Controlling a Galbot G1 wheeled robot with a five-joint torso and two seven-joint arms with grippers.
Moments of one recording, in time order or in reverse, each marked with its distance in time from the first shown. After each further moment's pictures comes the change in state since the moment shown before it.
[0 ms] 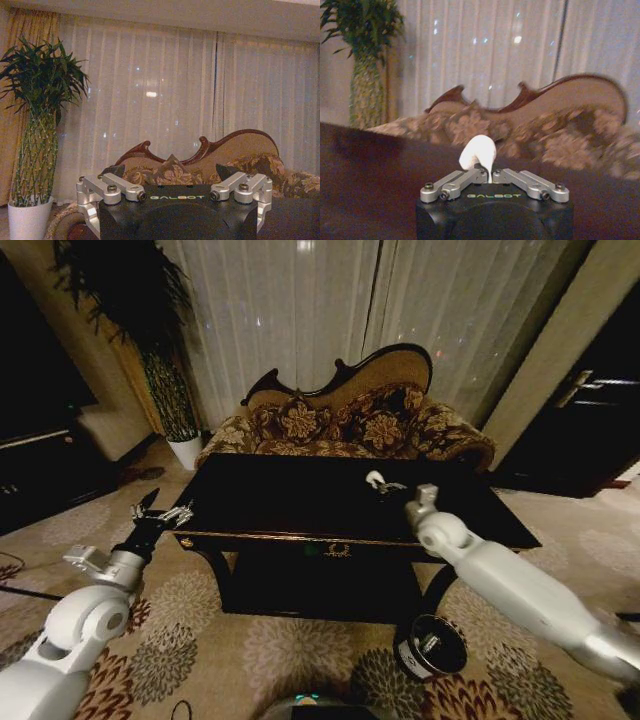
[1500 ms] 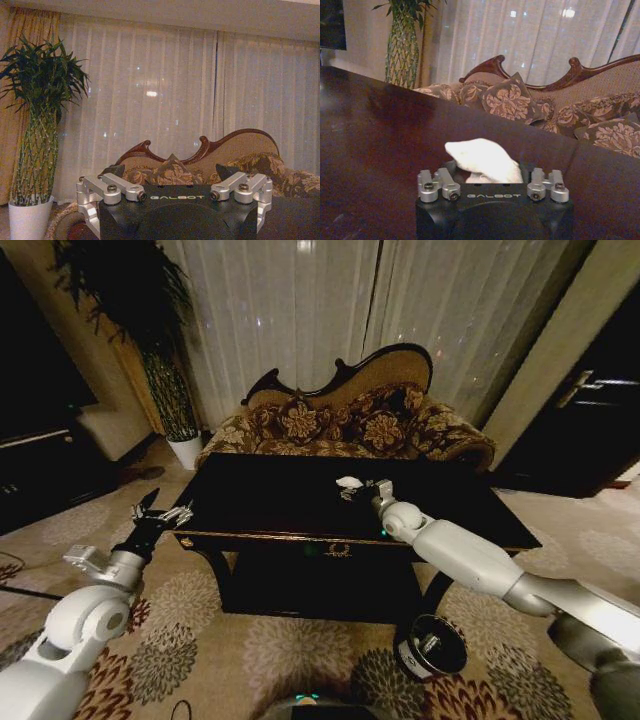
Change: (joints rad) left arm 0.000 0.000 0.000 0.000 0.000 0.000 0.000; right arm 0.528 0.247 -0.627 -0.389 0.012 0.017 -0.027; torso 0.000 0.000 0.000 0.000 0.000
